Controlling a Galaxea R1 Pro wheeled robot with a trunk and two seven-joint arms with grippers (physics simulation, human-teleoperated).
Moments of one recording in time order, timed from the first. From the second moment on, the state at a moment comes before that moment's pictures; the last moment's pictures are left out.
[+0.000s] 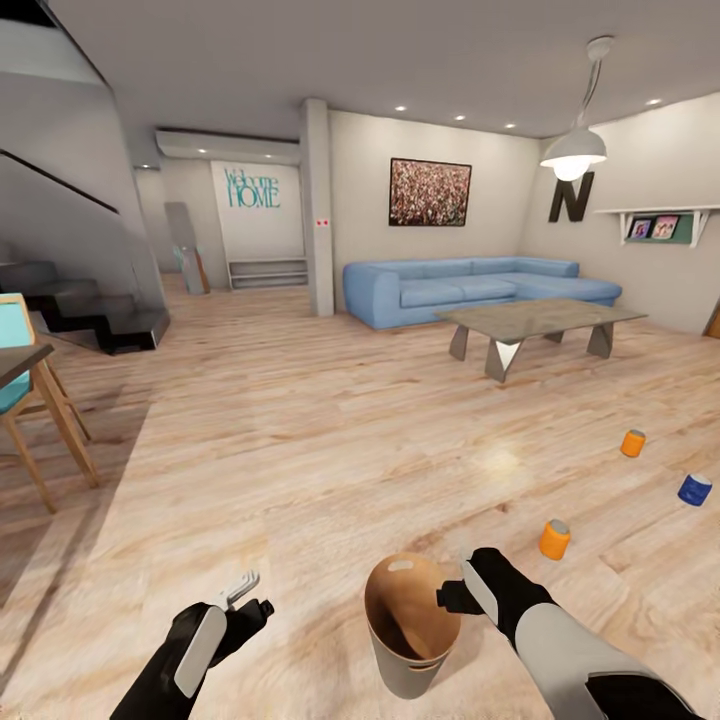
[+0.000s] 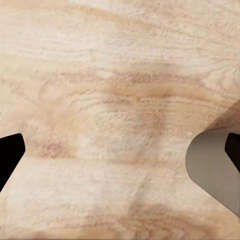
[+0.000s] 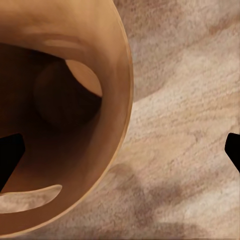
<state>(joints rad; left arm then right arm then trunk) -0.41 -0.05 0.12 -0.79 0.56 0.58 0.30 -0.75 0.05 0.01 -0.30 -0.08 0.66 -0.12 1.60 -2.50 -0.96</state>
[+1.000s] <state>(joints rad) -0.41 -0.06 0.11 -0.78 0.55 0.57 0.31 -0.75 0.05 0.01 -0.30 -0.08 0.66 -0.12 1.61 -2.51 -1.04</state>
